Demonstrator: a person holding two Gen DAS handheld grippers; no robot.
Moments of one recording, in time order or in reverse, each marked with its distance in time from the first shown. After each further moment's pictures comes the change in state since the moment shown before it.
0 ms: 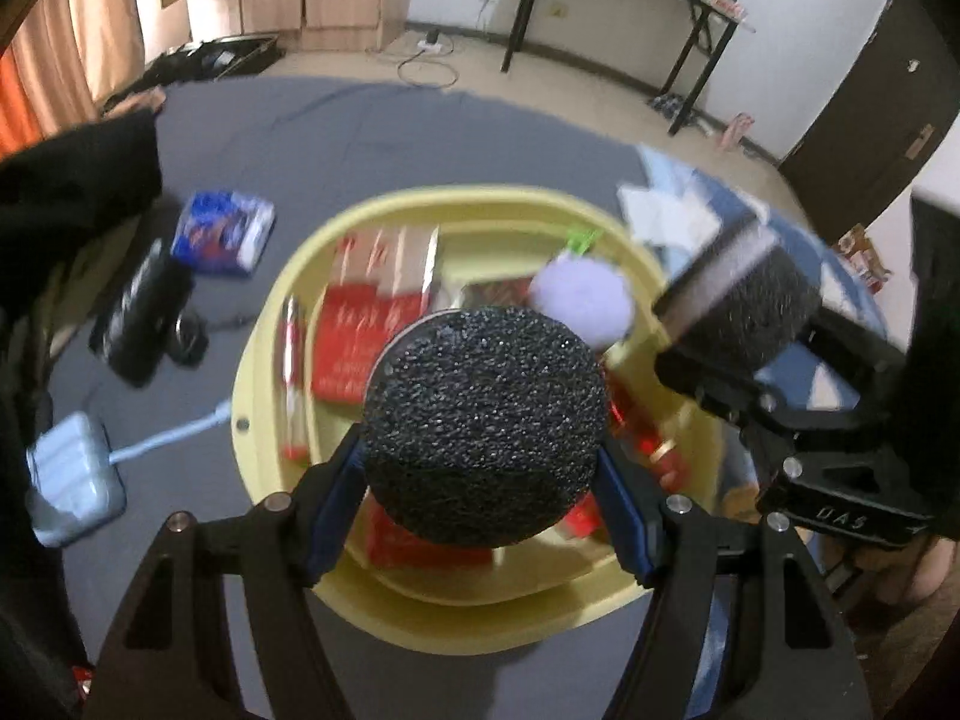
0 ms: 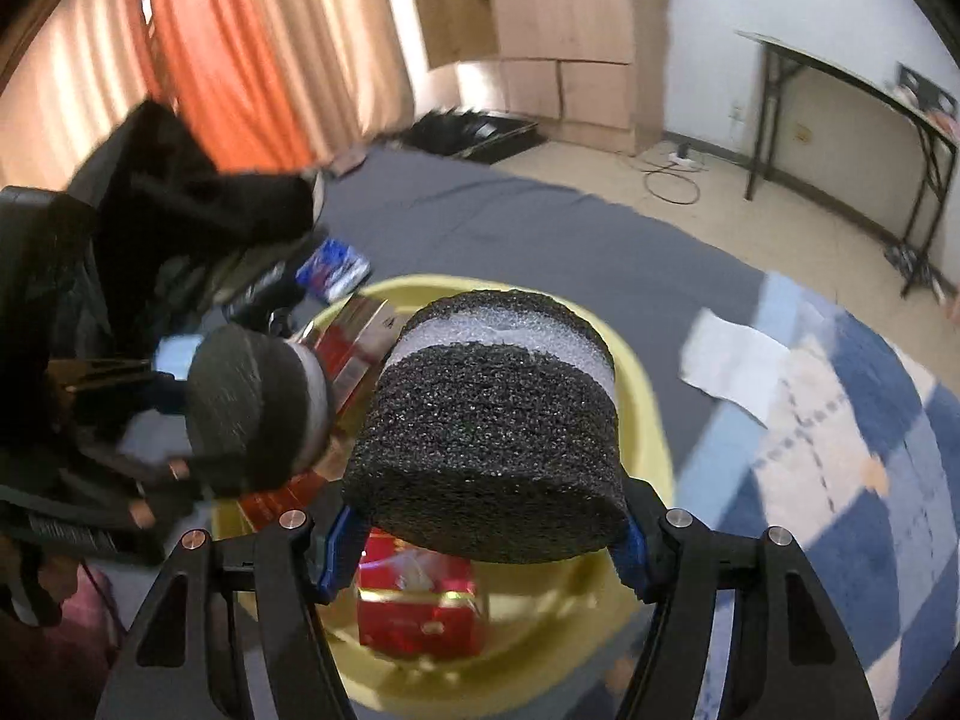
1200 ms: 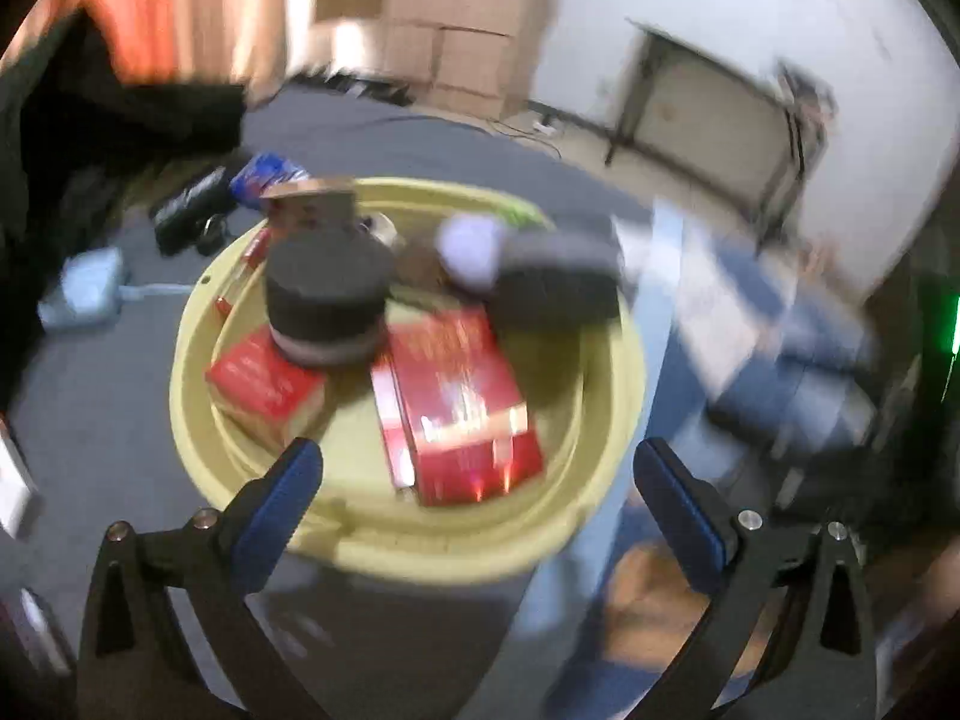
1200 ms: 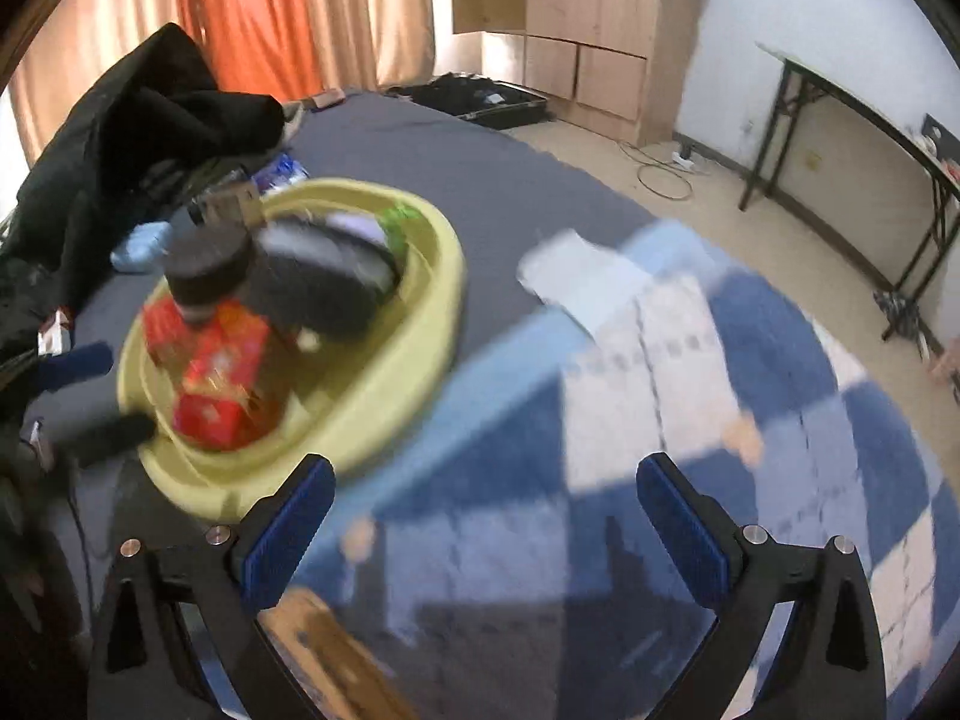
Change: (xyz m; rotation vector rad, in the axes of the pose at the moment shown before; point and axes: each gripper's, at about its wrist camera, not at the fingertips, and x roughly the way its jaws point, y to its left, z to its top) left arm 0.015 -0.134 -0.069 -0.198 -0.249 0.249; right arm -0.031 -0.098 -0.078 -0.140 0.044 -0.038
